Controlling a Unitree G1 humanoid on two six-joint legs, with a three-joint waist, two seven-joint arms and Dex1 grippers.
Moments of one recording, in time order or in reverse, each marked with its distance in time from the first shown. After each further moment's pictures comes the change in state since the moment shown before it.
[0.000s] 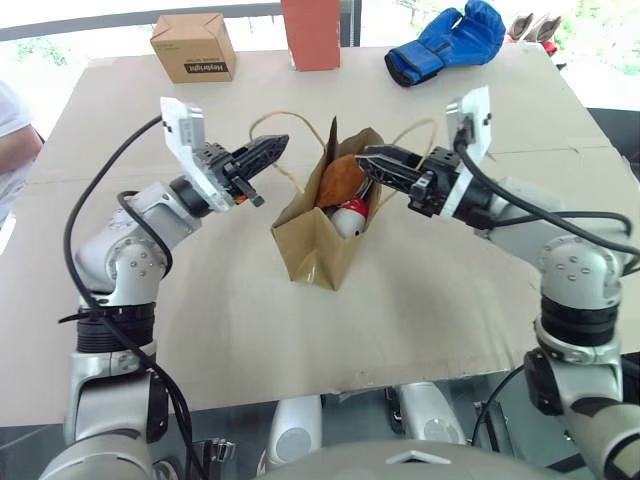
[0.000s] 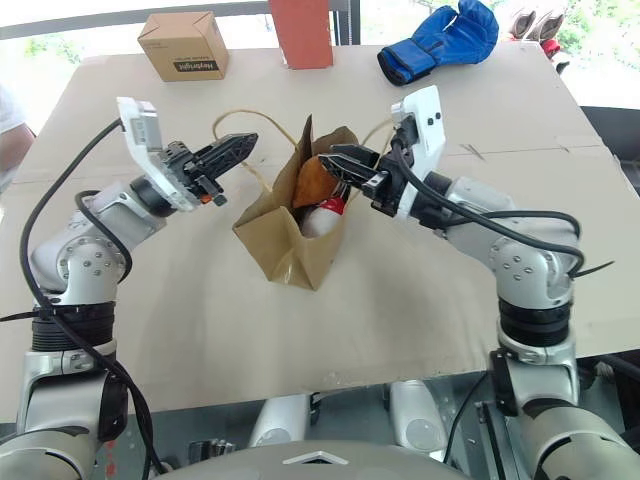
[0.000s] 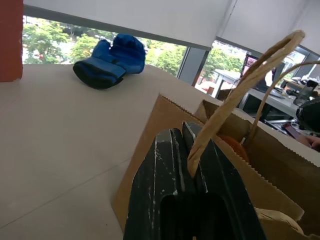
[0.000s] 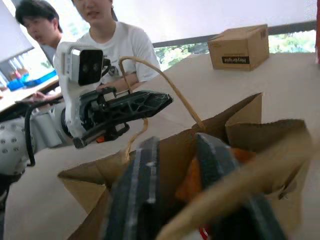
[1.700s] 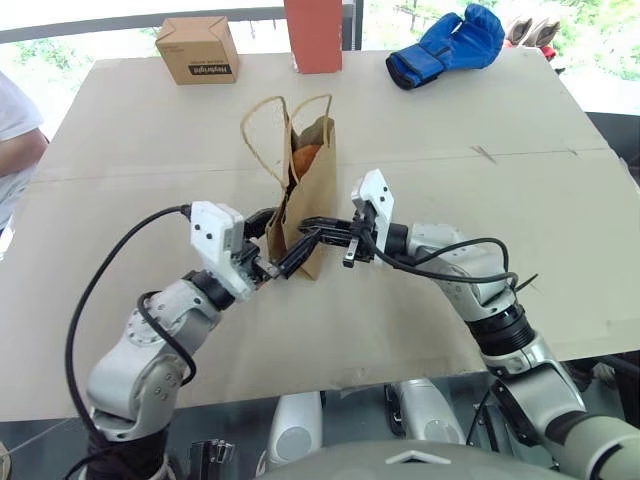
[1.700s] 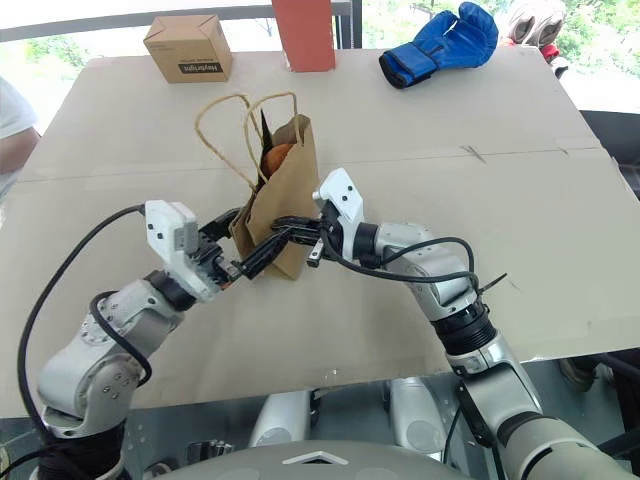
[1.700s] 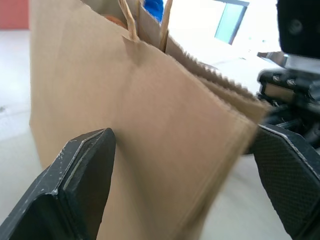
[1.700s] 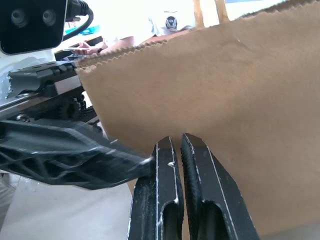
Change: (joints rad) left arm 0.519 -0.223 -0.041 -0.591 0.275 0.009 0.300; right arm 0.077 0.219 0.353 0.424 -0.466 -0.451 0.399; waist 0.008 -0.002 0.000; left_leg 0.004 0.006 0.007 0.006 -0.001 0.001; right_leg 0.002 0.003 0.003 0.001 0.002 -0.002
